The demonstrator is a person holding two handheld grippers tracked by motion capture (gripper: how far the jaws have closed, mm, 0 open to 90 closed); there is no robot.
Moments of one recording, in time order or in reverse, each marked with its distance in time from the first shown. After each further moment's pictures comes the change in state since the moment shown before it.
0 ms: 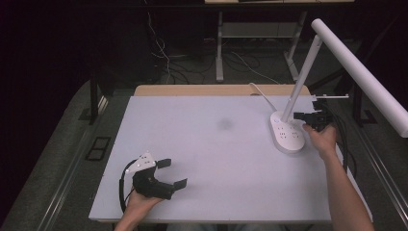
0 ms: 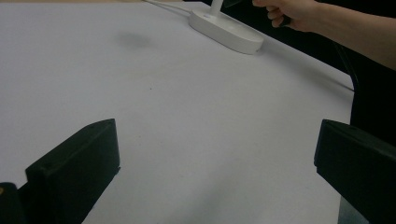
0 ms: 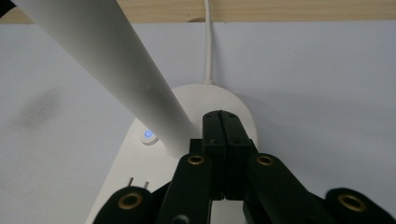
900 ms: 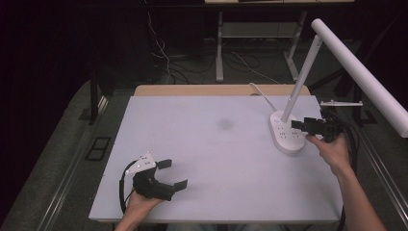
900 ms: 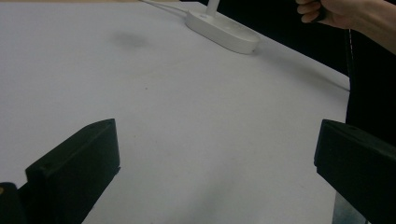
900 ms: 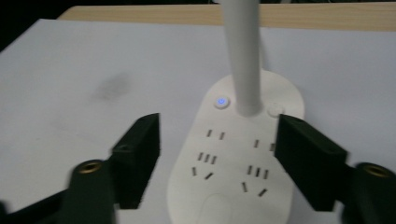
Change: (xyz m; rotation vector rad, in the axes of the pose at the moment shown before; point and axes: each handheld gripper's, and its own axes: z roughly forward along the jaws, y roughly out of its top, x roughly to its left) left arm -0.002 -0.001 0.000 -0.001 -0.011 0.002; right arm 0.047 -0.020 -0.063 -0.043 0.071 -0.056
